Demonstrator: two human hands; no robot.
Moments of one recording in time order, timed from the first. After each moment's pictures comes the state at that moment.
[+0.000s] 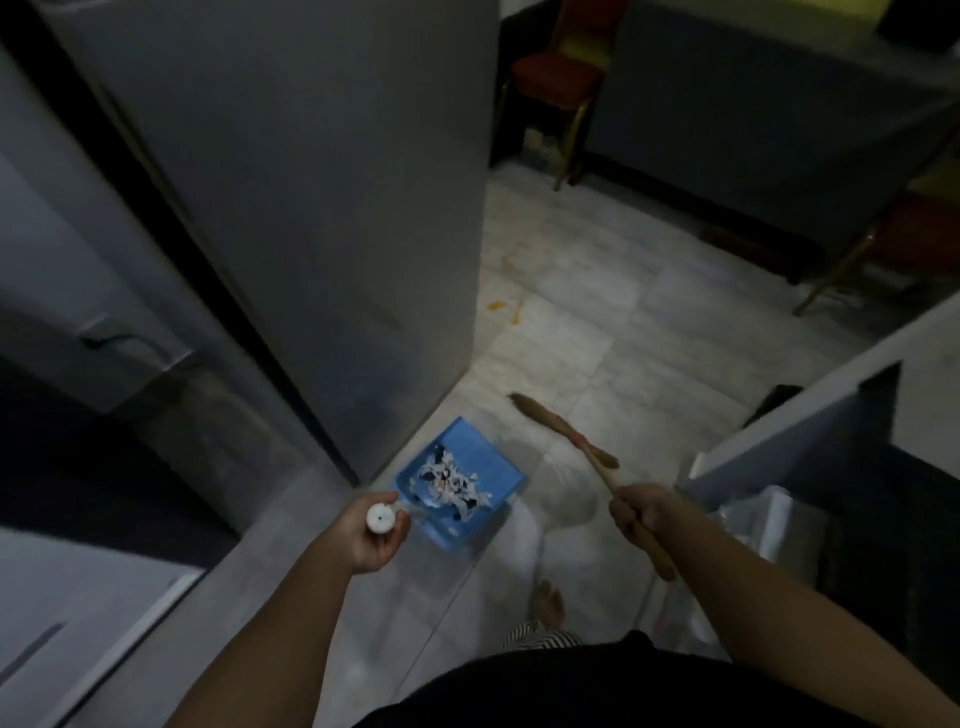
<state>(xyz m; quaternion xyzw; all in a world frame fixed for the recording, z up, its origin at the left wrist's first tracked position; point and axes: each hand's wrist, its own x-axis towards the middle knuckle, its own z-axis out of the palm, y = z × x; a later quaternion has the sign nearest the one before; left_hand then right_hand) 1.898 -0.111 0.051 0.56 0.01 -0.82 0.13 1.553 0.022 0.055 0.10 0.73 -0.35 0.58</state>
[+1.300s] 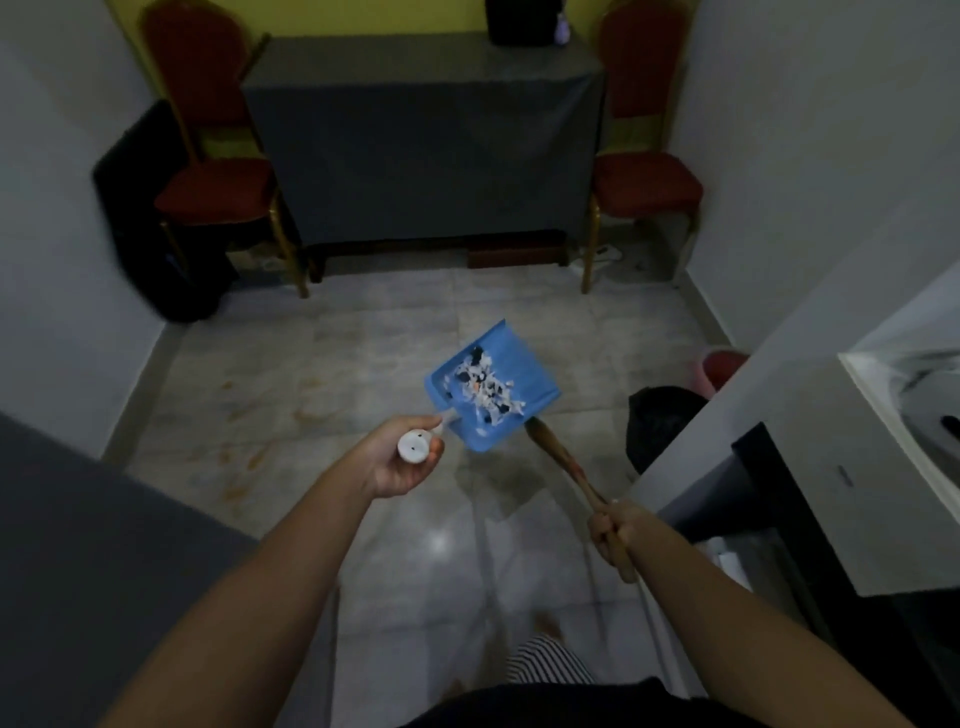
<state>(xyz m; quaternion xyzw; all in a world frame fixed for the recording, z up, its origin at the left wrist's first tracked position) 1.318 -0.442 0.152 0.41 -0.37 -0.81 -0.19 1.235 -0.144 0.036 0.35 0.55 -0.64 0.41</state>
